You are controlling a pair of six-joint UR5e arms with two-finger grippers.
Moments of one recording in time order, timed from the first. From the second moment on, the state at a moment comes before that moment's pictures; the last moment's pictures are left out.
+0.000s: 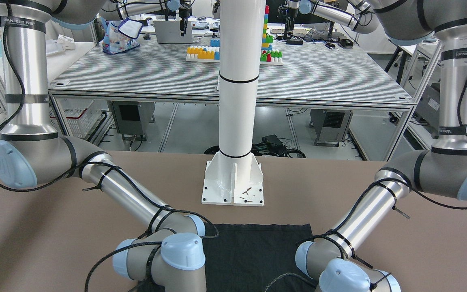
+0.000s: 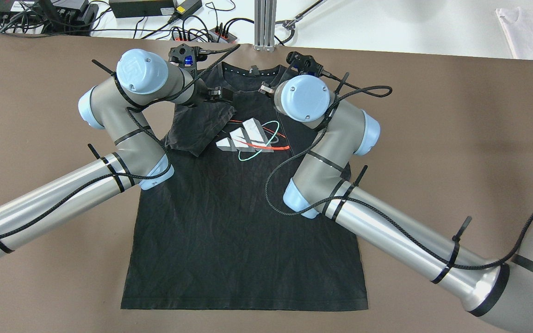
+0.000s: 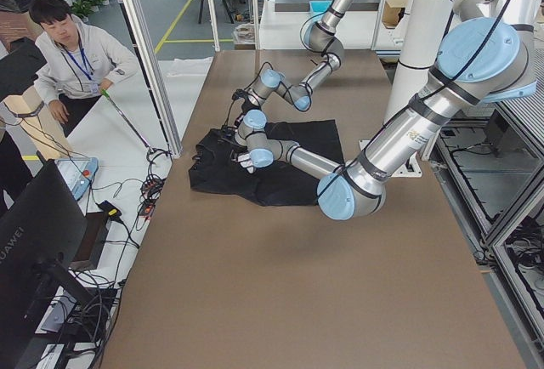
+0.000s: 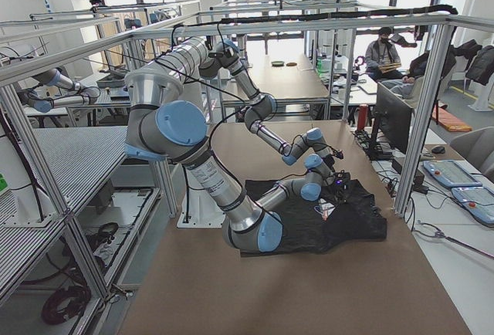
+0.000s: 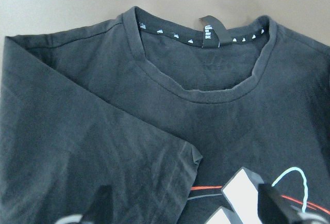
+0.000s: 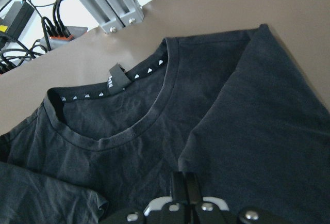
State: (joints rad) left arm -0.82 -2.42 -1.10 -2.34 -1.82 -1.09; right arm 0.71 -0.64 1.15 -1.01 1.51 1.50
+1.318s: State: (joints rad) left arm -0.85 -2.19 -1.39 -2.34 -1.91 -1.17; right arm 0.66 -0.94 1.52 -1.04 1.52 1.28
